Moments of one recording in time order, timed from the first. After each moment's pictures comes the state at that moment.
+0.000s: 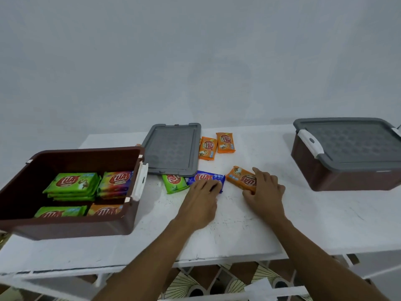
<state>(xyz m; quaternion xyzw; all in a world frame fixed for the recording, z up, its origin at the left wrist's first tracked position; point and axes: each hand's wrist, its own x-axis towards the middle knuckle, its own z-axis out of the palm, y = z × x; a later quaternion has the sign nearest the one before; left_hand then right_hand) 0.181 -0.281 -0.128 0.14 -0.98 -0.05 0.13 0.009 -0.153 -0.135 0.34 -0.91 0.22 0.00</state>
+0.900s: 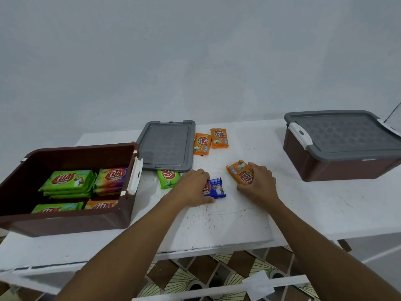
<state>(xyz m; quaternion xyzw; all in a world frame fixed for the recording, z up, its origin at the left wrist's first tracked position) 0.169 -0.294 -0.086 0.22 -0.97 -0.11 -0.04 0.001 -0.150 -0.124 0.31 -0.92 0.23 -0.08</state>
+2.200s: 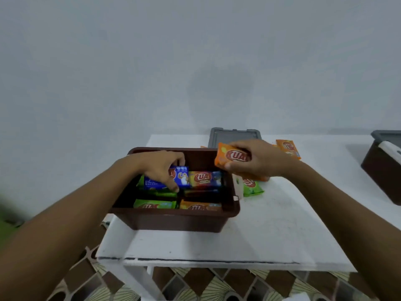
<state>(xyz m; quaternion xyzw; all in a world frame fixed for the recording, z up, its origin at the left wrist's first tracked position) 0.409 -0.513 0.029 0.21 -0.95 -0.18 -0.14 0.194 -0.313 0.050 0.63 -0.74 0.19 -0.14</state>
